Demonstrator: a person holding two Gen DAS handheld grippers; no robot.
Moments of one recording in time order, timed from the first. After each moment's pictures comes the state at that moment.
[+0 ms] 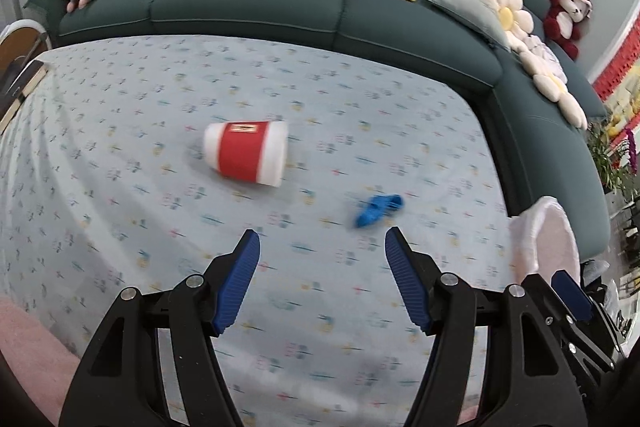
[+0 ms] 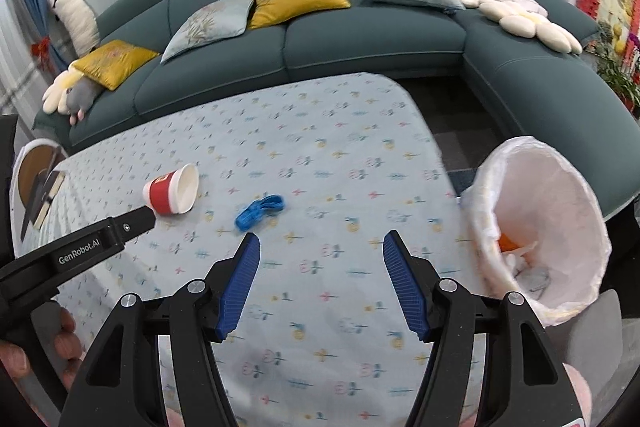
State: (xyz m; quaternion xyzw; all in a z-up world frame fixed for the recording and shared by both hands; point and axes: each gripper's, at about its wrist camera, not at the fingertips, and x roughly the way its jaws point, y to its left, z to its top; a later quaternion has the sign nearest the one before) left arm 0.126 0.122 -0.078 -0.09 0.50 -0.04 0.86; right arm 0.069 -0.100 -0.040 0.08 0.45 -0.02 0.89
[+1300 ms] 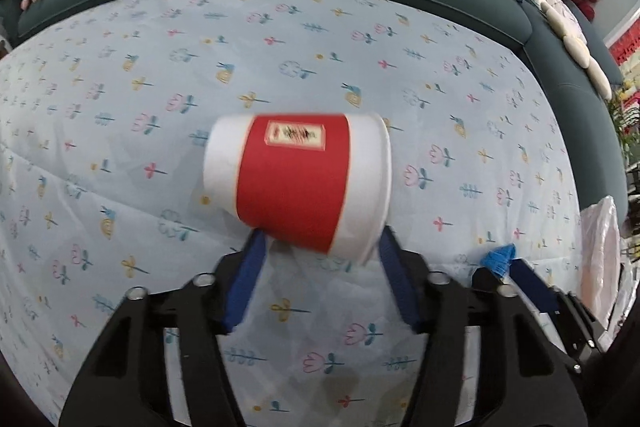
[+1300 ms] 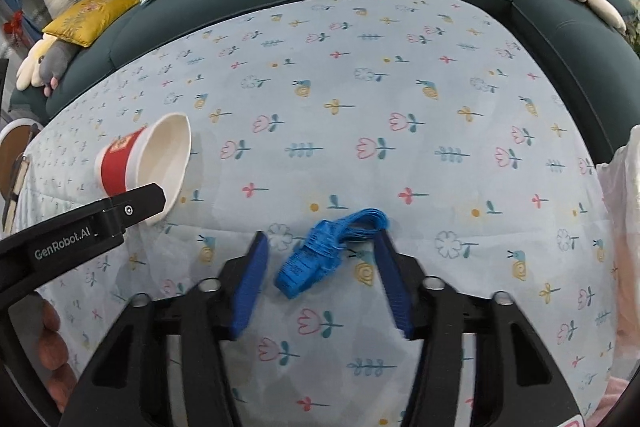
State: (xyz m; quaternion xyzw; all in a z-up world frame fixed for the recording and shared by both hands) left arm 0.259 0.160 -0.182 -0.06 0.58 -0.08 0.81; right arm 0.197 -0.025 -0.161 0.09 0.55 -0.02 0.83
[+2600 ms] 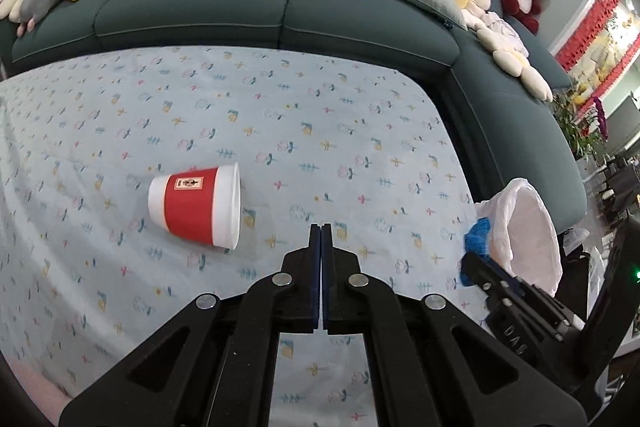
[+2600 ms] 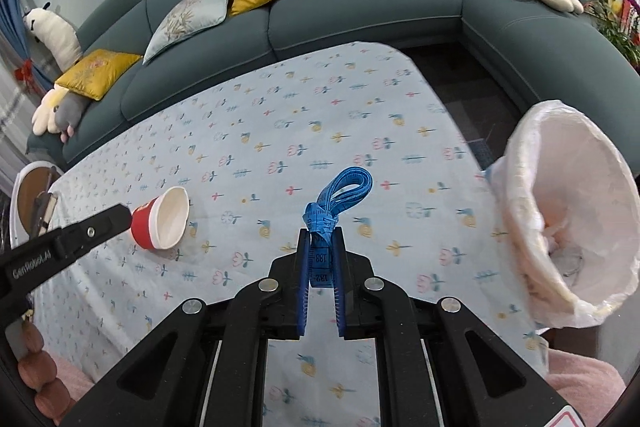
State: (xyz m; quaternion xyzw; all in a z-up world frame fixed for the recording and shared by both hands) left arm 0.150 0.085 -0.080 -0.07 0.50 -0.13 0.85; right arm 0.103 -0.124 -0.077 0.14 0.48 -0.03 0.87
